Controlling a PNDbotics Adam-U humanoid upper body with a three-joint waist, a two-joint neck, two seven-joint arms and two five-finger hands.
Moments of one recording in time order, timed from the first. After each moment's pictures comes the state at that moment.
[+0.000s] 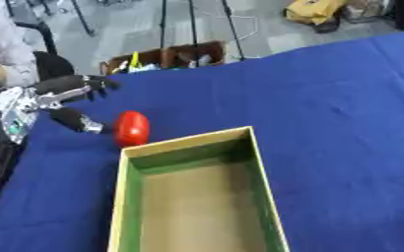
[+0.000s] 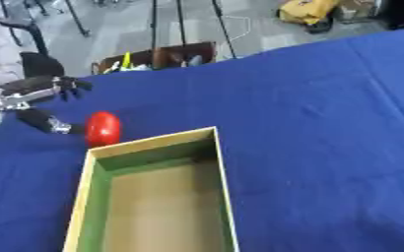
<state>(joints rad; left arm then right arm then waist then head) -0.92 0.79 0.04 -0.77 -0.76 -0.69 -0.42 -0.11 -0.14 -0.07 -1.98 0.29 -0.18 -0.03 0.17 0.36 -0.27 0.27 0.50</state>
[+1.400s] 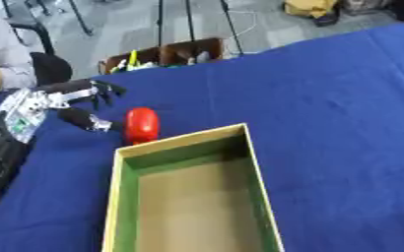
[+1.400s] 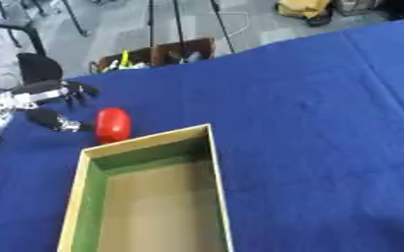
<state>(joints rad) -0.92 0.78 -0.01 -0.81 -0.57 -0.55 -0.55 -0.12 -0.13 -0.07 -1.98 0.31 -0.16 -0.01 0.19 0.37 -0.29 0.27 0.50</state>
